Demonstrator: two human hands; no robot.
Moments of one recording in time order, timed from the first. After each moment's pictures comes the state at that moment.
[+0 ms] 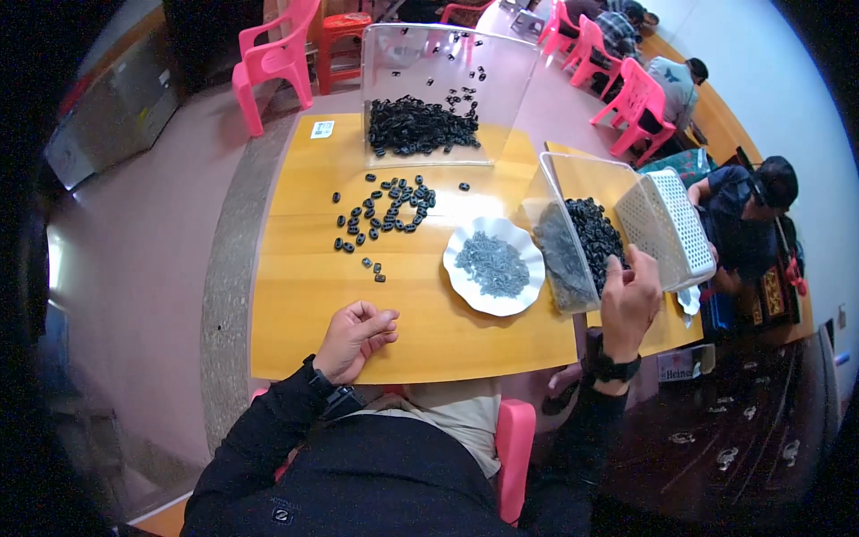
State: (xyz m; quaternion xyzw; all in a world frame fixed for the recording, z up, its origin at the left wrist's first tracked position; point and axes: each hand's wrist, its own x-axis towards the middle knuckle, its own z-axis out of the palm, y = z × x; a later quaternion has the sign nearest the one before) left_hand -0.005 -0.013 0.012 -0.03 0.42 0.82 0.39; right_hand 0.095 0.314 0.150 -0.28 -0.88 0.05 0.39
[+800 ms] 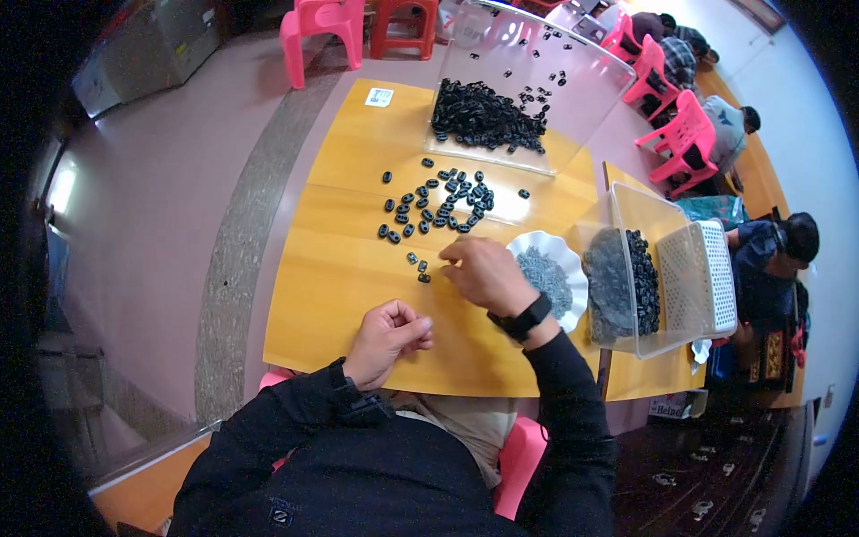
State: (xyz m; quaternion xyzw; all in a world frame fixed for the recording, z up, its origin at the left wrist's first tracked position) left_hand -0.006 -0.015 -0.001 -0.05 0.43 0.83 0.35; right_hand -0.065 0.182 0.057 0.14 -0.96 0.23 -0.03
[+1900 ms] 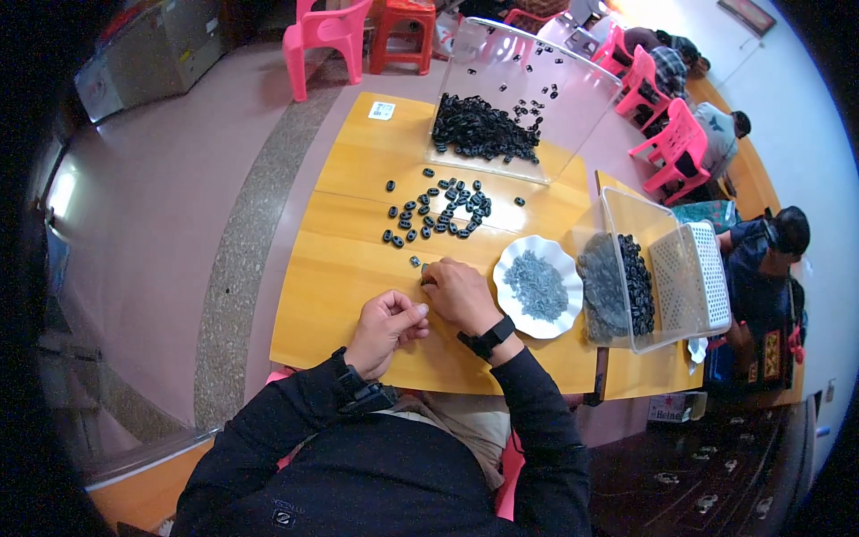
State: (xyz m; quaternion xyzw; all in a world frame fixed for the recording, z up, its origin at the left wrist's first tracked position) left_hand -0.013 -0.016 0.001 -0.05 0.42 0.85 0.30; right_hand -0.042 0.146 0.028 0.09 -0.97 0.22 -0.01
